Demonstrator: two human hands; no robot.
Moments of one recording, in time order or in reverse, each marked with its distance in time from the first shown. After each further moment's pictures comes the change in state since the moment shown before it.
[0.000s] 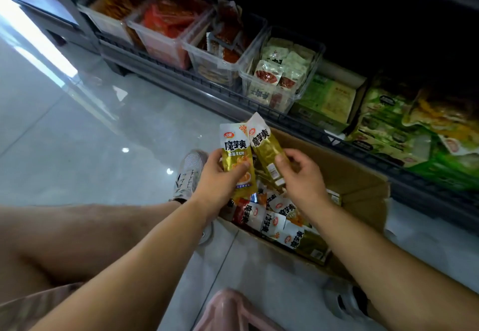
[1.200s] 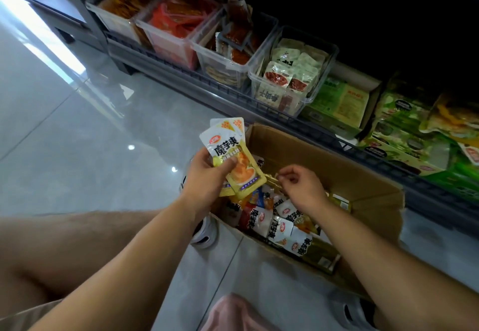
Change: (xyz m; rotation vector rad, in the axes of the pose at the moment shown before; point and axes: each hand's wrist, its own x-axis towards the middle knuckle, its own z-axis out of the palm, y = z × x) left_hand 0.015 0.009 -0.028 -0.076 0.089 0.008; right_hand 0.034 0.037 0.006 -0.332 -0.166 0.052
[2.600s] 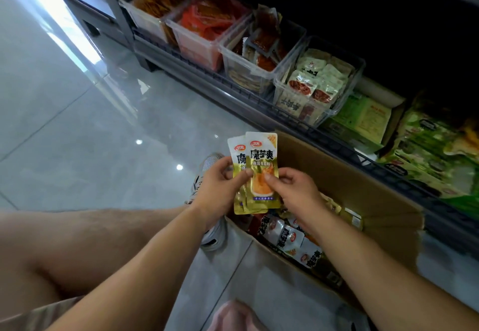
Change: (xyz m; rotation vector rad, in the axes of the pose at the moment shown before) left_hand -0.007 -0.007 -0.018 0.042 -0.077 0.017; right_hand -0.024 -0.071 0.028 0.362 -0.111 0.083
